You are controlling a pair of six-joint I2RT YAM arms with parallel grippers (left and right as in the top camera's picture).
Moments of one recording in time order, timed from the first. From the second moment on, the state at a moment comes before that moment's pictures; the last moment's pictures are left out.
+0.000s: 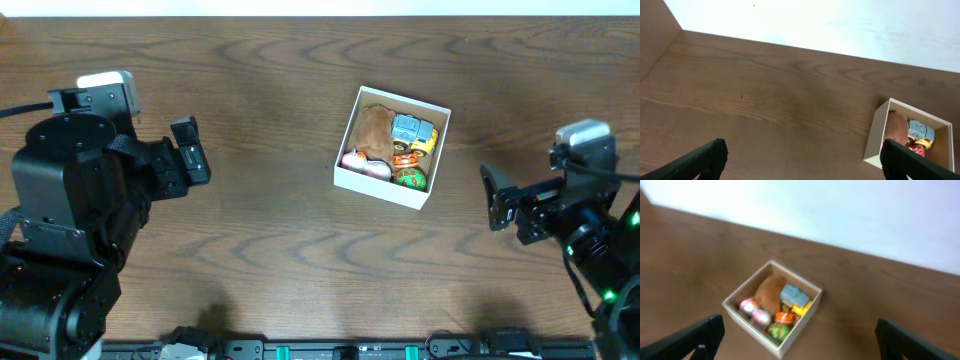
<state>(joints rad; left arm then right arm) -0.23 1.09 1.76 -1.26 -0.22 -0.27 0.04 0.77 1.26 -0.90 -0.21 -0.08</state>
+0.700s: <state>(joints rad) -0.23 1.09 1.76 -1.26 -0.22 -0.27 0.00 0.12 0.26 -0.56 -0.19 -0.09</state>
